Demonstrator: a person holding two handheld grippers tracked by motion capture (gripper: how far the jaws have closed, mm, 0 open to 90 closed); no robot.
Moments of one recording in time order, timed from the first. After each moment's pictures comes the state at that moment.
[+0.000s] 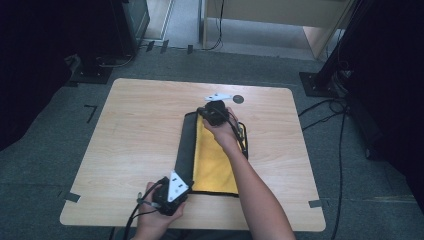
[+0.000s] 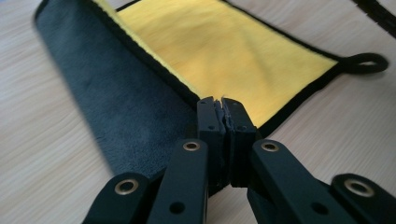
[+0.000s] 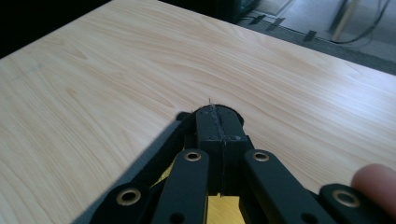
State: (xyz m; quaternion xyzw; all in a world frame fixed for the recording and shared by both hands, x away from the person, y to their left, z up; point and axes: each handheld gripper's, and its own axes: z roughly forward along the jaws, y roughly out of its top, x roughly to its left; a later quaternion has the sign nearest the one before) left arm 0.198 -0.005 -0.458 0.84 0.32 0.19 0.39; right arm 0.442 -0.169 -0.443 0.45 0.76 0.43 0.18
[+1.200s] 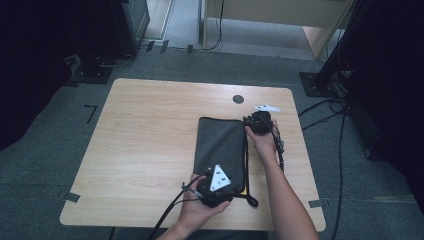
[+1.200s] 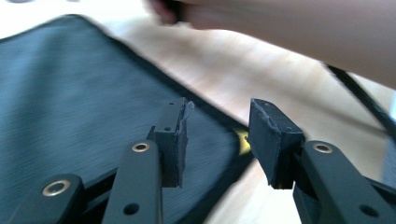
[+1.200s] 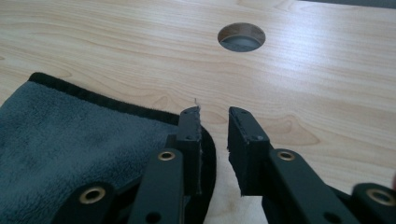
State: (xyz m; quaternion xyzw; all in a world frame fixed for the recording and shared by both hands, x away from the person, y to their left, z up) left arm 0.224 -0.081 -0.470 0.83 0.28 0.11 0.46; right arm 0.432 -0.311 -0.489 0.56 0.70 0.38 0.22
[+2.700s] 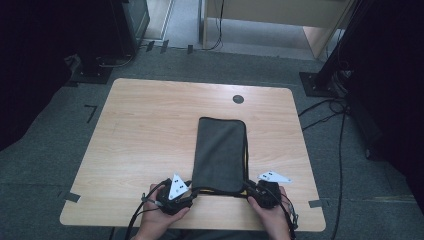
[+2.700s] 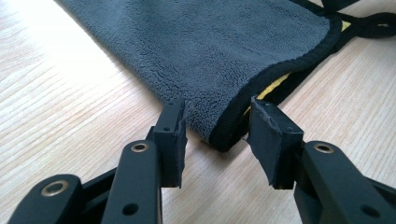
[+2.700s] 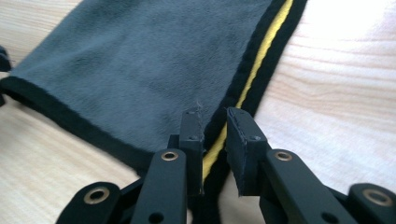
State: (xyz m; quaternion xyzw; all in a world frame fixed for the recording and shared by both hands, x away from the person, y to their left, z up) left arm 0.212 0.011 -0.508 0.84 0.32 0.14 0.40; right arm 0.207 -0.294 -0.505 0.56 0.73 0.37 0.13
